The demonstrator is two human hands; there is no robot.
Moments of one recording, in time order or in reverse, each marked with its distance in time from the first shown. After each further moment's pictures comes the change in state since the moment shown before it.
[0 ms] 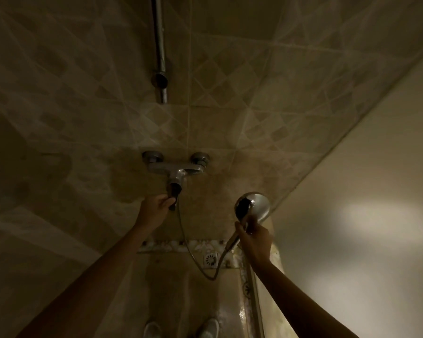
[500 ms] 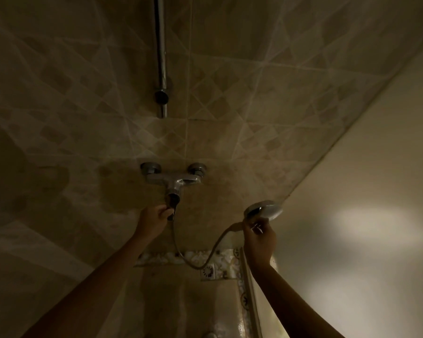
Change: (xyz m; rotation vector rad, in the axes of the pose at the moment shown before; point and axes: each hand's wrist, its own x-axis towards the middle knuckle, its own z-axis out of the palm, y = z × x) left_hand 0.003 0.002 -0.003 0.165 0.023 0.069; right_hand -0.006 -0.035 -0.013 0.295 0.239 0.017
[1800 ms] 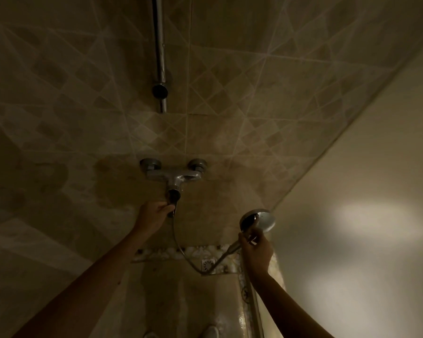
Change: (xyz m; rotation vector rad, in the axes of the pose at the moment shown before) left_hand 0.004 -0.001 -0.005 -0.073 -0.040 -0.049; right_hand -0.014 0.044 -0.001 -0.150 -0.105 0.075
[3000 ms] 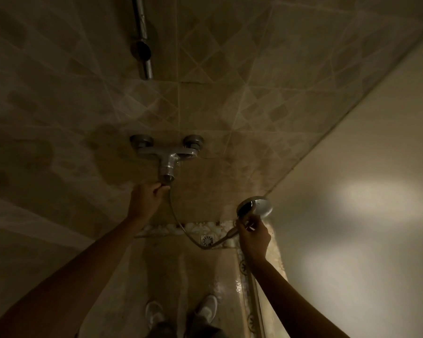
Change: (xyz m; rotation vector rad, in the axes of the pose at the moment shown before) left_hand 0.011 -0.030 0.022 0.284 0.226 0.263; right_hand 0.002 0.021 0.003 -0.023 -0.021 0.041
